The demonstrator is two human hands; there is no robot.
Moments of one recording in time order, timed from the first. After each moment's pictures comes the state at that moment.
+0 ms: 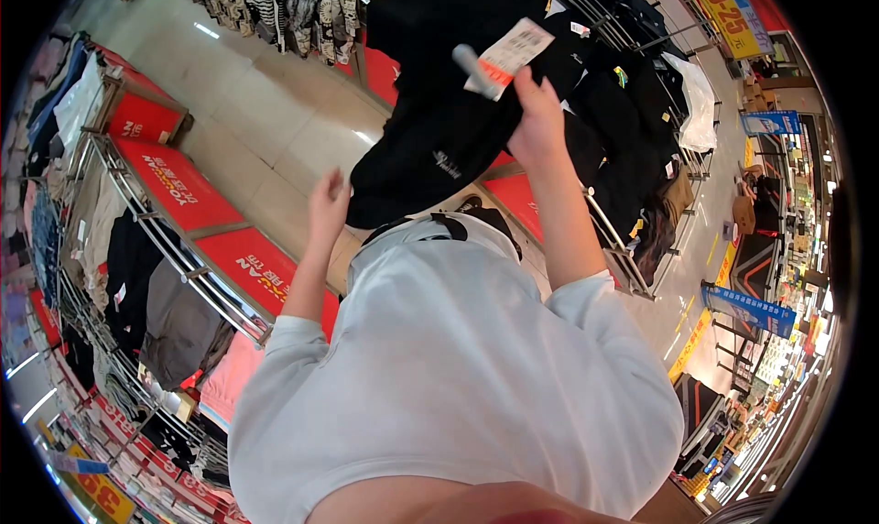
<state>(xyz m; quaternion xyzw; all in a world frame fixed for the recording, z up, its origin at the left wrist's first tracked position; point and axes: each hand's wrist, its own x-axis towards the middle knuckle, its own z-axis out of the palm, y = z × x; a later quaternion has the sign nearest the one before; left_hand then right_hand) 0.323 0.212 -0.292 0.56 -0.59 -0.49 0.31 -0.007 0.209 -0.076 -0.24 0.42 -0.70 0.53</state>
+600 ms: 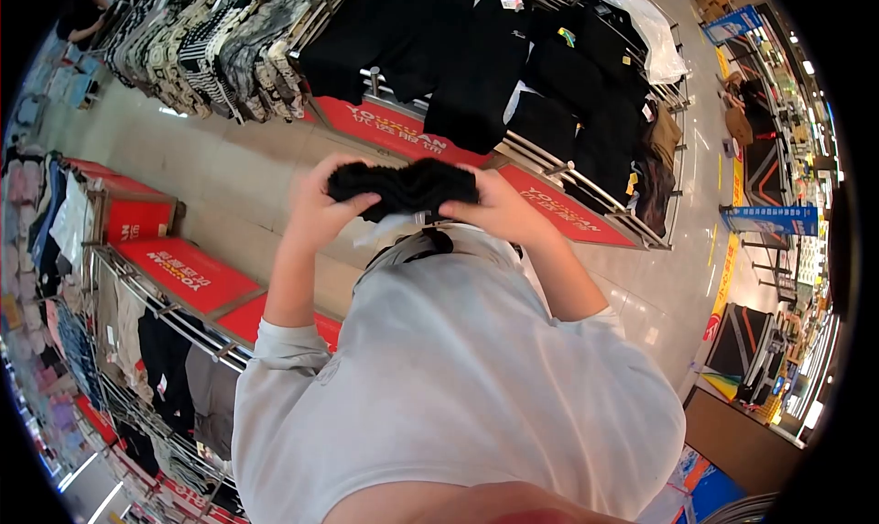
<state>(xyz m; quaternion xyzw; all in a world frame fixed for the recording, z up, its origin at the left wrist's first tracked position) 0.221 0.145 -0.094 0.26 -0.68 -0.62 0.29 -0.018 0.305 -0.067 -0.47 0.54 -0.45 0.53</state>
